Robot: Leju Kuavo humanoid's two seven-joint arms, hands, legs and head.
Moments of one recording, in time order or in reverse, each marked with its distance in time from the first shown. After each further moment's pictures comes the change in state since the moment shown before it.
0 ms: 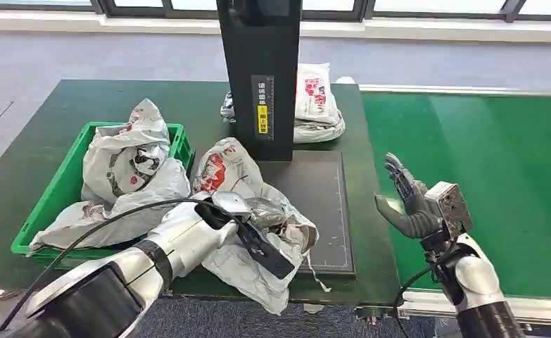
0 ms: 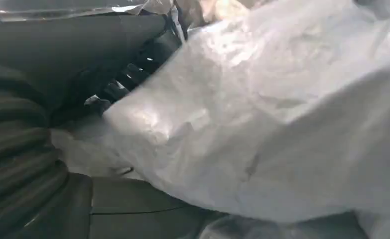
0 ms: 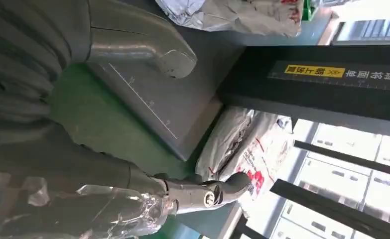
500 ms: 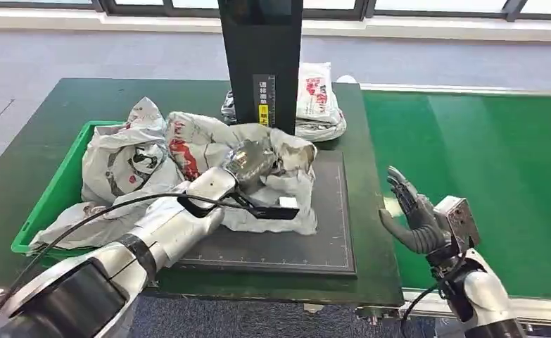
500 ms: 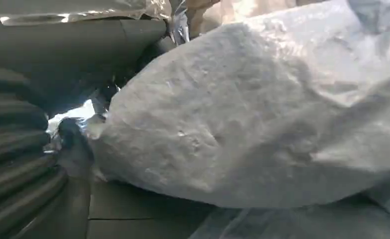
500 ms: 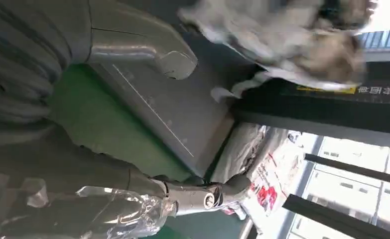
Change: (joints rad) left arm -0.005 0.077 0.070 -0.160 0.062 0.746 0.356; right arm 0.104 -0.043 0.000 -0.074 -0.073 0.016 0.009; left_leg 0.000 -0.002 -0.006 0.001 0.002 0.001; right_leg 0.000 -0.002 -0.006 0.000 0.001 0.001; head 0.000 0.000
